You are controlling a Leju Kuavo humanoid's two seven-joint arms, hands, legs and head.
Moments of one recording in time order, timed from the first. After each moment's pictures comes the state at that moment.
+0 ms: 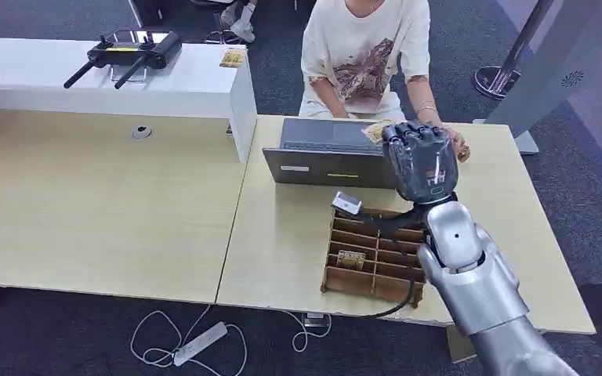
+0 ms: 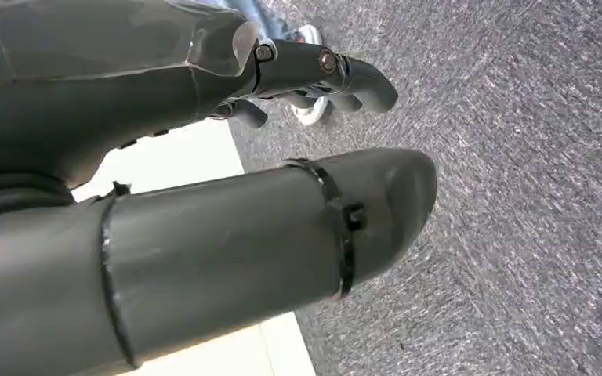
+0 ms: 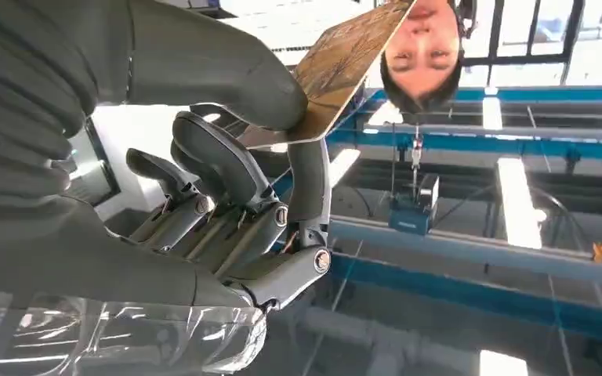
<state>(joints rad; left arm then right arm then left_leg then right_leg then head) -0.06 -0.11 0.79 -0.21 -1.50 0.10 0.15 -0.65 -0.14 0.49 -1.18 1.54 -0.53 0.09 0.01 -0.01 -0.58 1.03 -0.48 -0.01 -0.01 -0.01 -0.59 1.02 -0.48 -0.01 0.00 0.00</state>
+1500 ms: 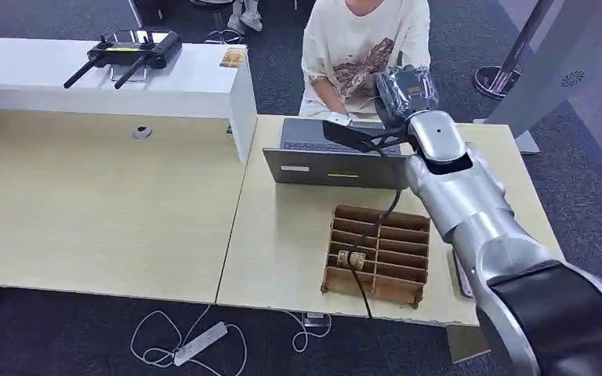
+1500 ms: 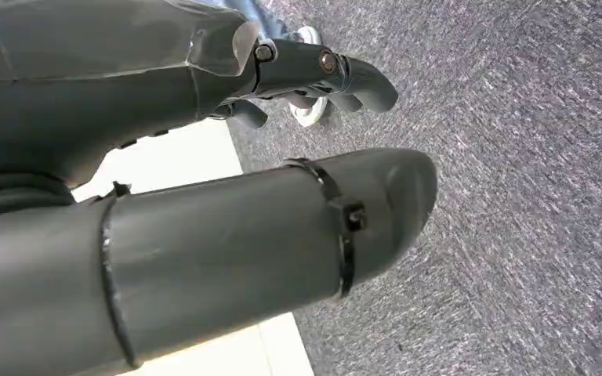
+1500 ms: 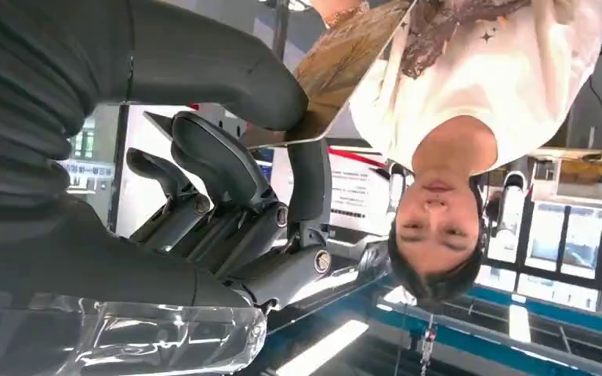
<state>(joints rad) -0.06 -0.11 0.79 -0.21 -1.50 0.11 0.16 -1.16 0.06 0.43 -0.46 1.34 -0.20 0.04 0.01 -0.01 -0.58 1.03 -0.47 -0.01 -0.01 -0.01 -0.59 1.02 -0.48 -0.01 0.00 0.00</state>
